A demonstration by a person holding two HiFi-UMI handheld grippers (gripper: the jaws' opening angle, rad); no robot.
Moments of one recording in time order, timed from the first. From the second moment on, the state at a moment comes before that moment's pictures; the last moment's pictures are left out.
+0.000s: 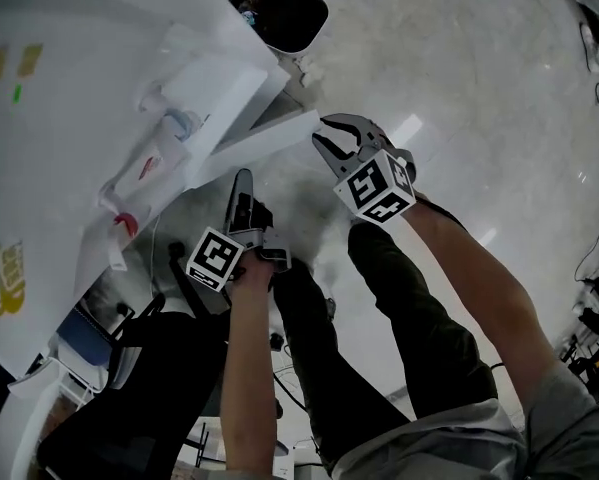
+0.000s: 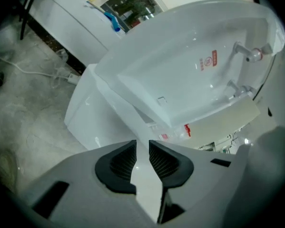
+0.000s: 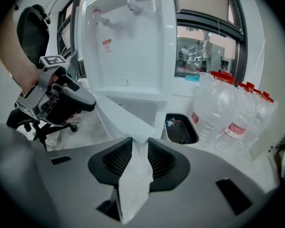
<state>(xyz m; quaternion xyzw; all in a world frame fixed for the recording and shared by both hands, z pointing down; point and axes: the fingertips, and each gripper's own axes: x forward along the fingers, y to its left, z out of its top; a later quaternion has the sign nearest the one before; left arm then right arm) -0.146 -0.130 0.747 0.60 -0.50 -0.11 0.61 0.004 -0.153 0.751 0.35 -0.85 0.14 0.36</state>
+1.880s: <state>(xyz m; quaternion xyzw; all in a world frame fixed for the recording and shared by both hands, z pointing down) -0.124 -0.106 0.669 0.76 -0.50 0.10 0.41 -0.014 -0.223 0.713 0.36 -0.87 0.17 0.30</state>
